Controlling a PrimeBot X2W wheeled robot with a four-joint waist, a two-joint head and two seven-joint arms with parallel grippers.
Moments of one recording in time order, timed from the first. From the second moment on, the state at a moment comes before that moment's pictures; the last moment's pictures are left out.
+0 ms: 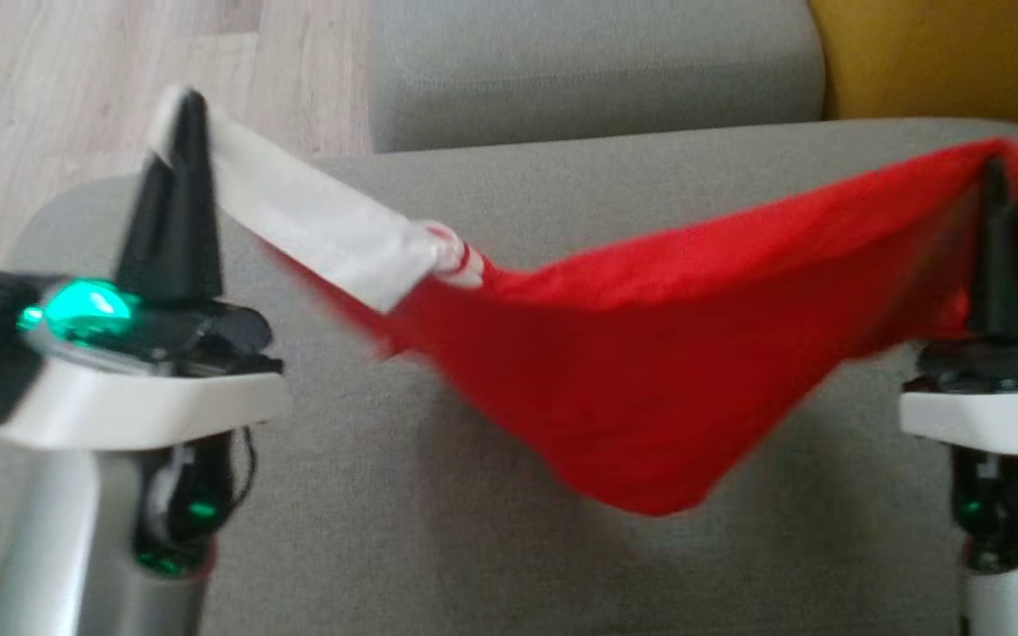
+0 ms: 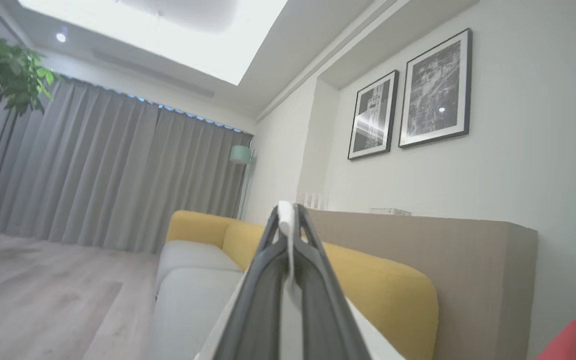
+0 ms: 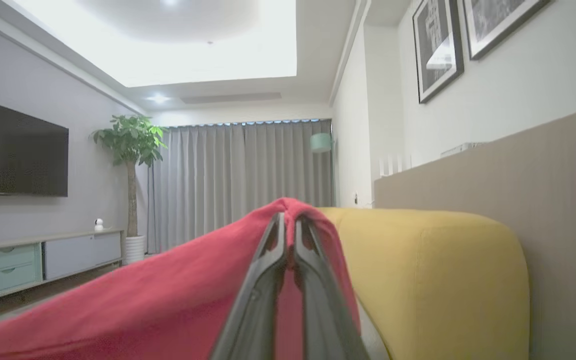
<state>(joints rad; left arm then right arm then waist) -0.25 0.15 -0.19 -0.24 -0.49 0.00 -0.18 -0.13 -0.05 -0.08 -0.18 0.13 0.12 -0.11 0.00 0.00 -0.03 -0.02</state>
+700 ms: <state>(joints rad) -0.46 0.29 -0.12 -0.59 -0.47 0.04 0.10 -0.20 -0.08 -0.15 -0.54 0.05 0.12 0.07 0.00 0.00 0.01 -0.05</state>
